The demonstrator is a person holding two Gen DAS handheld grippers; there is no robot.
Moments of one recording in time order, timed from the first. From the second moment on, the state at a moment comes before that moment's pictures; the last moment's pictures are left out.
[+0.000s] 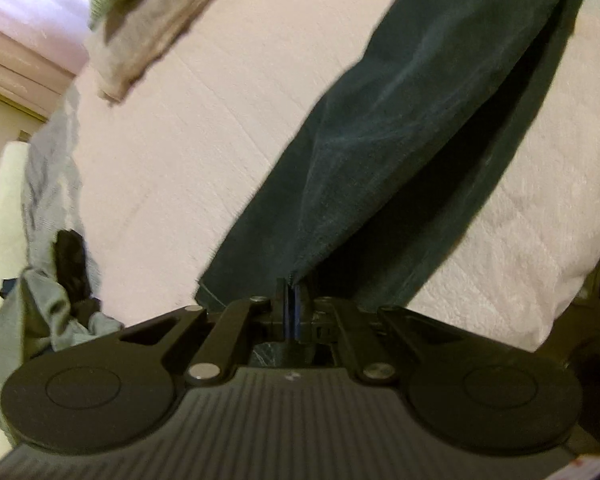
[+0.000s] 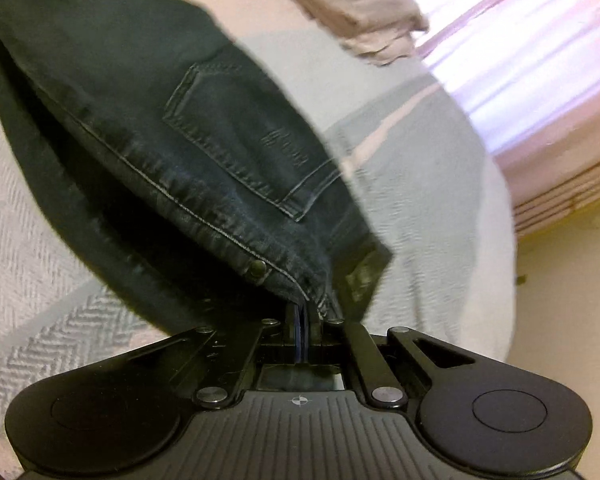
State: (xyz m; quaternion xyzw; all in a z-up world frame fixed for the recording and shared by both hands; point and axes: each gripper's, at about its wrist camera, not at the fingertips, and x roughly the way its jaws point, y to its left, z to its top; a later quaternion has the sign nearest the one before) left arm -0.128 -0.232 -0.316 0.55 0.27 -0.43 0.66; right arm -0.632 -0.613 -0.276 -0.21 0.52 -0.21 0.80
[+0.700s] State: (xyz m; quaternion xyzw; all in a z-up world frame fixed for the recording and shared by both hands) left arm -0.137 -0.251 -0.349 0.56 0.36 -0.40 0.63; right arm -0.701 -0.744 -0.312 0.51 0.21 -0.40 0.73
